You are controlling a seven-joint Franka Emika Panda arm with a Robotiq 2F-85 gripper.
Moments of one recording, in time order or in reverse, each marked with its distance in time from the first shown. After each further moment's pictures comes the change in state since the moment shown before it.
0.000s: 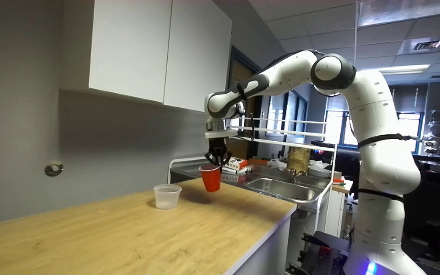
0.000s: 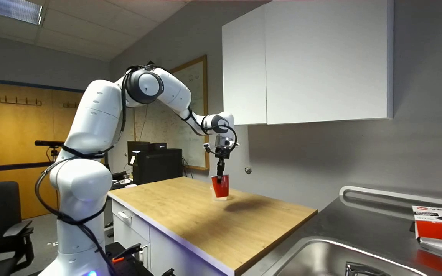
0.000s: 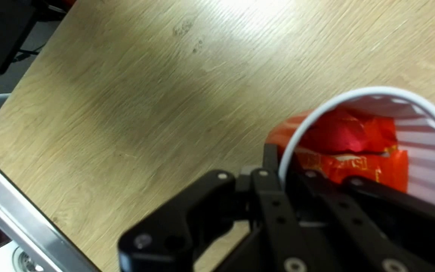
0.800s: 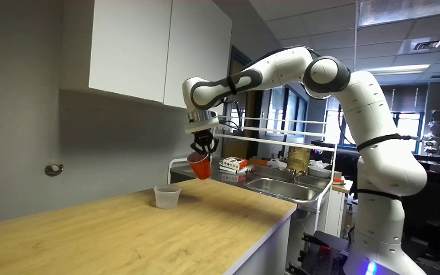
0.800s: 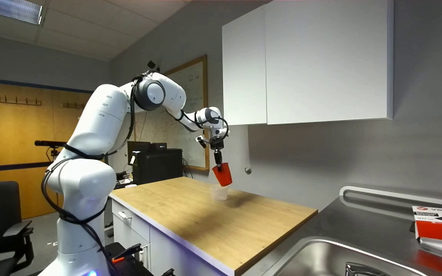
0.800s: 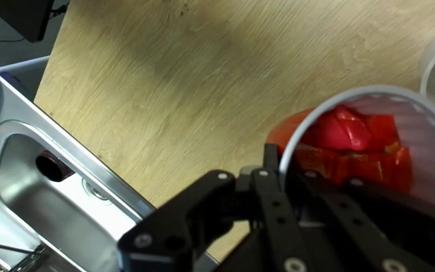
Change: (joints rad) arm 0.129 0.100 0.030 0.252 -0.251 -0.156 0.292
